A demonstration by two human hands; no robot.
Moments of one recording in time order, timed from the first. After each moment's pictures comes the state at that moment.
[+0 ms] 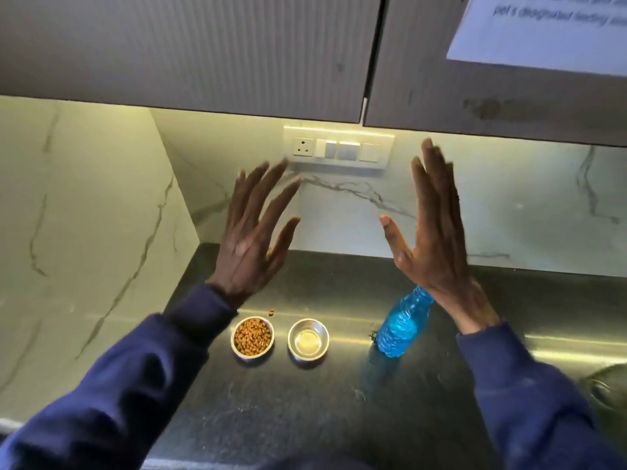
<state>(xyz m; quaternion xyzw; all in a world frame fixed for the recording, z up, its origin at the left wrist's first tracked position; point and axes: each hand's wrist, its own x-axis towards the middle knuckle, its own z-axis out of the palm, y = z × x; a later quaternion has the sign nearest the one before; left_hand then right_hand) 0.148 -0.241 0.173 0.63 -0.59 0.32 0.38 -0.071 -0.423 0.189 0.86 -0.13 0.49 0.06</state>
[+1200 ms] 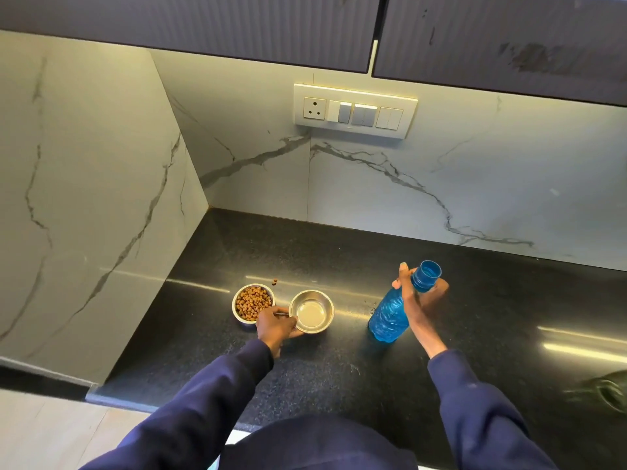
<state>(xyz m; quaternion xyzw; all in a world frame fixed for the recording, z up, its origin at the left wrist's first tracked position) 0.071 -0.232 -0.071 0.74 0.02 -0.41 0.54 -0.113 -0.433 -0.013 0.64 -0.41 0.47 -0.45</state>
